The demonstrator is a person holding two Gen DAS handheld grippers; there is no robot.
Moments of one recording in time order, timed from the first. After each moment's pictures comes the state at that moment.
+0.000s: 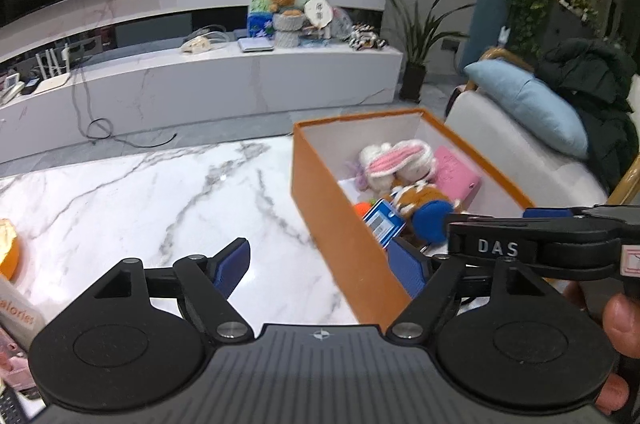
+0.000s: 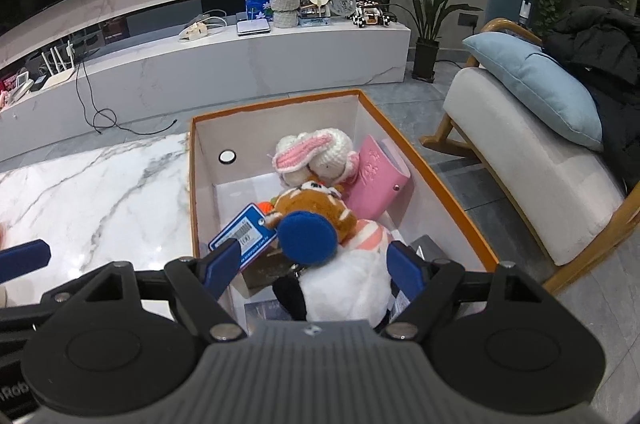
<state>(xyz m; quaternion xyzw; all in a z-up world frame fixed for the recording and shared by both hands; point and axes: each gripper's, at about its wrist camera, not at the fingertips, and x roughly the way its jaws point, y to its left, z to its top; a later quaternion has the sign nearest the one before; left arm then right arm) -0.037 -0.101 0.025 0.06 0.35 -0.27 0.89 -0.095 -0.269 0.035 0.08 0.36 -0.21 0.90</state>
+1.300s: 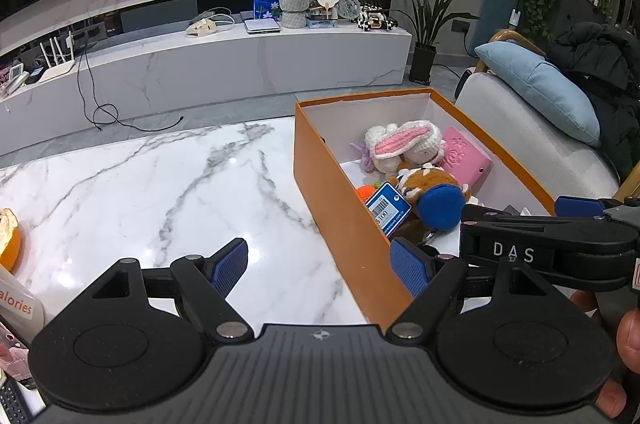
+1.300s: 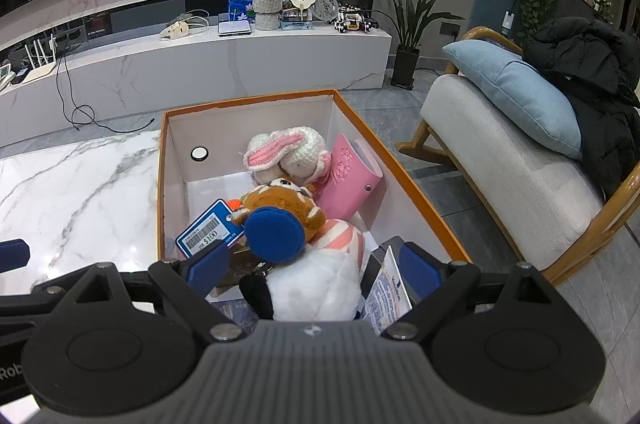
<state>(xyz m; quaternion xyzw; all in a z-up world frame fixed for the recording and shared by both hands) -0.036 -0.110 0.020 0.08 0.37 -0.26 0.89 -0.099 -0.275 0.026 0.06 0.36 -0.24 0.90</state>
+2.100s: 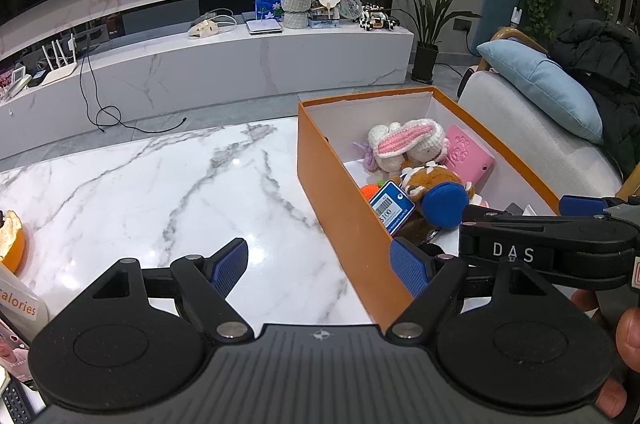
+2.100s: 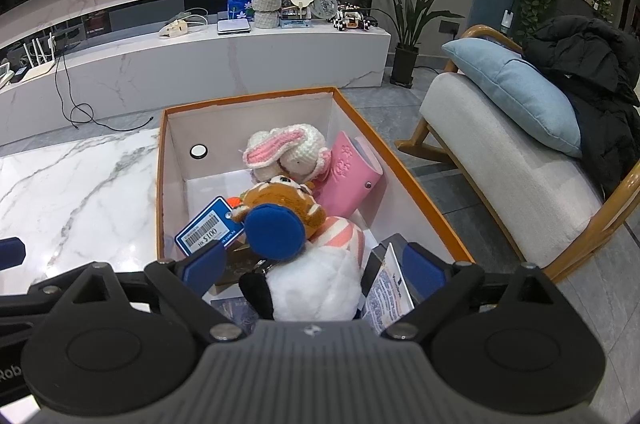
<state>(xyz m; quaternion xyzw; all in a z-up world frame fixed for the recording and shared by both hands) -0.037 -0.109 0.020 0.08 0.37 -0.26 0.89 -0.099 -0.272 0.024 0.06 0.36 -0.24 0.90</state>
